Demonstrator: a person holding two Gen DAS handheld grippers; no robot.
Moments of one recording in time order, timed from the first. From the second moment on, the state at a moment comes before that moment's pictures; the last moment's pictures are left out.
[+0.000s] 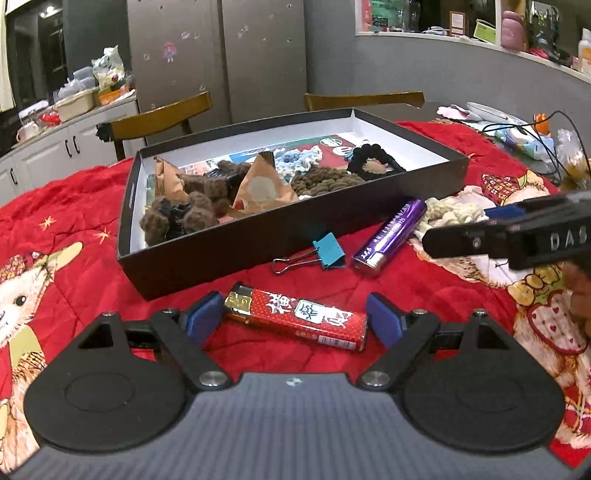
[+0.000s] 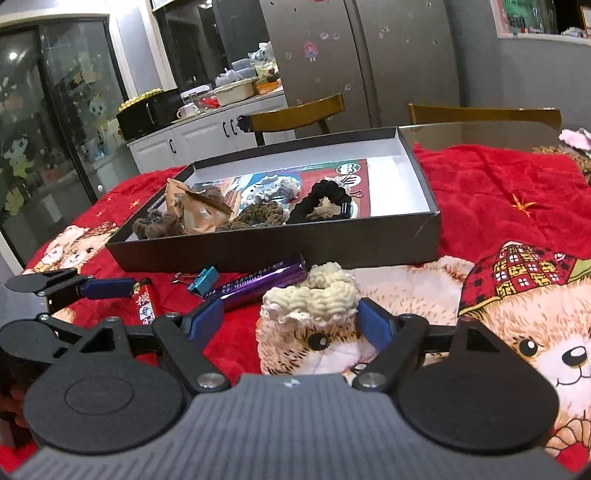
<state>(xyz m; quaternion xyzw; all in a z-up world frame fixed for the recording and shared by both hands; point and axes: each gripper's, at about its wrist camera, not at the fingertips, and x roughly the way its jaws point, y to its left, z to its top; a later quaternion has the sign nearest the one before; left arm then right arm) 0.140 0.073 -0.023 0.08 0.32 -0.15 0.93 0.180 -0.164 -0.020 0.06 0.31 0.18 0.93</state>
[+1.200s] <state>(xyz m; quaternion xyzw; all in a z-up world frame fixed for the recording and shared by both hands) 0.139 0.077 -0.025 0.07 0.31 -0.12 0.94 0.177 -0.165 -0.019 0.04 0.29 0.11 0.95</state>
